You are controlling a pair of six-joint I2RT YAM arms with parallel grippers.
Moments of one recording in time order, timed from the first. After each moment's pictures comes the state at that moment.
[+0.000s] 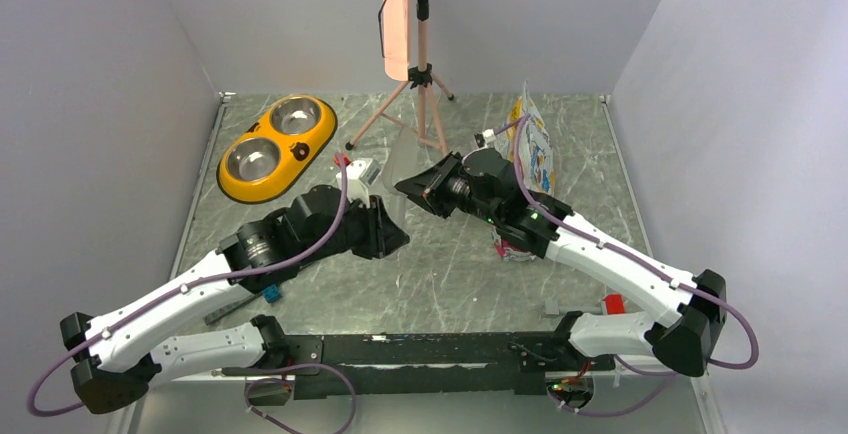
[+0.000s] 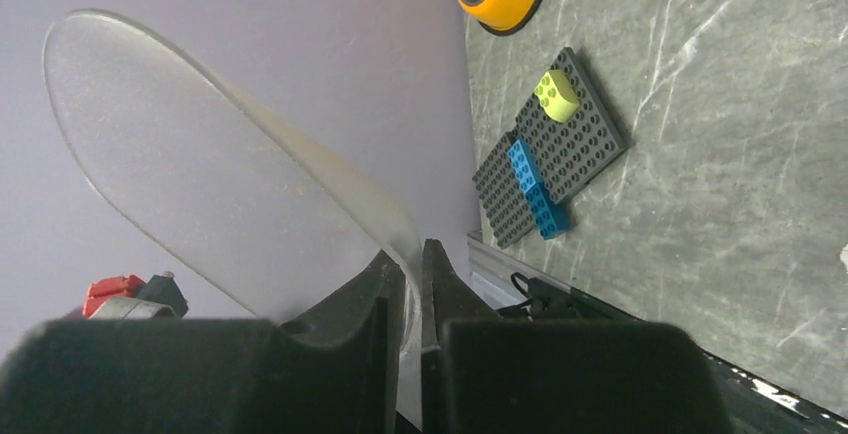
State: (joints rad) left arm -0.99 0.95 1.05 -0.57 -0.07 -0.73; right arm 0.89 1.21 1.11 -0.24 0.05 1.43
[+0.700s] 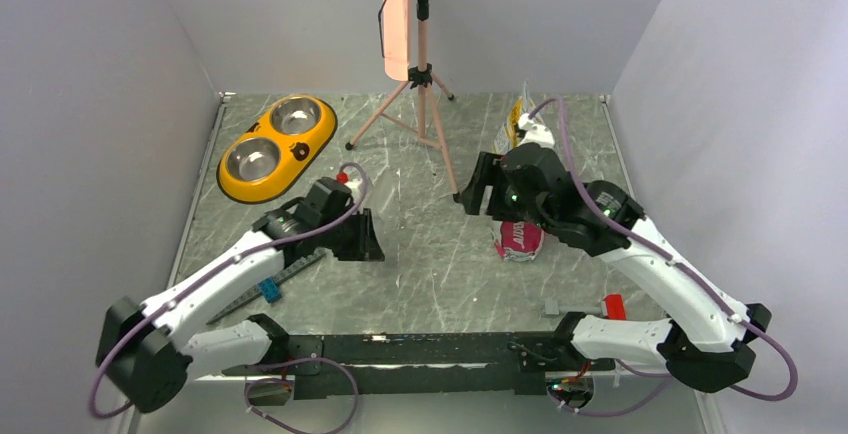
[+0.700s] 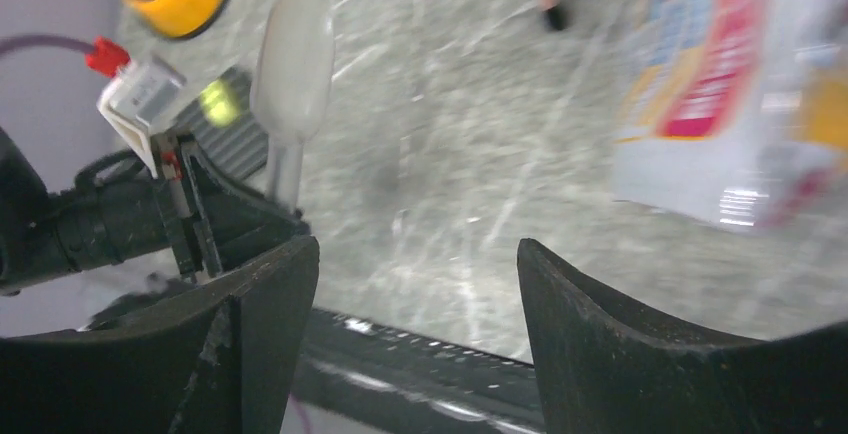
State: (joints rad) left arm -0.65 1.04 0.82 -0.61 0.24 -0.62; right arm 0.88 1.09 1.38 -0.95 0.29 0.82
